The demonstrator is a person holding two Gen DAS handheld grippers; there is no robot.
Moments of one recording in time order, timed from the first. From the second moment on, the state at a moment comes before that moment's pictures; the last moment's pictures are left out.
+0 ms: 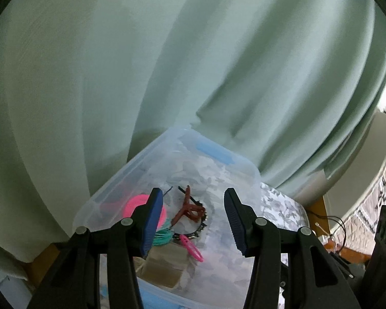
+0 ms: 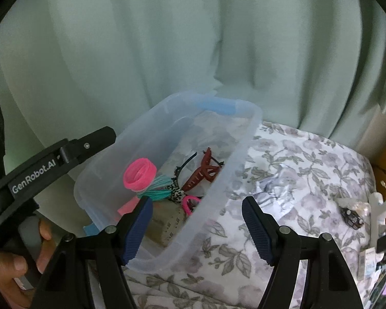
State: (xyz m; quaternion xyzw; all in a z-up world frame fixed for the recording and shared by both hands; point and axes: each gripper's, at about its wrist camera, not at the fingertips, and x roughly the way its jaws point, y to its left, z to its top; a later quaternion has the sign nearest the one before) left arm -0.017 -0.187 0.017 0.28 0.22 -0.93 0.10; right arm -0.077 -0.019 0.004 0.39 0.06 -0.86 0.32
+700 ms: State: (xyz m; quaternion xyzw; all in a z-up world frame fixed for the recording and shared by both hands) left arm -0.049 -0.034 0.024 0.32 0.06 -0.94 -0.01; right arm -0.083 0.178 -0.017 0.39 -0.08 -0.90 0.17
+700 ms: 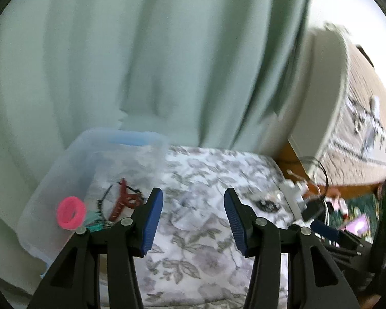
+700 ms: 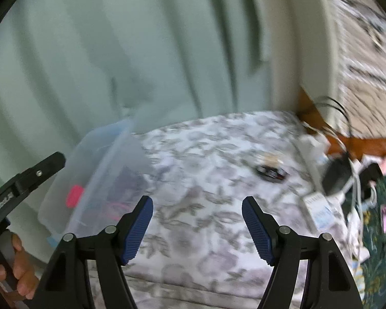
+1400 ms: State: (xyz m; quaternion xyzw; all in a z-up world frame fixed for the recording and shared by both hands) left arm -0.101 0.016 -0.053 0.44 0.00 -0.90 -0.02; right arm -0.112 0.301 -0.117 0.47 -0.10 -0.87 0.01
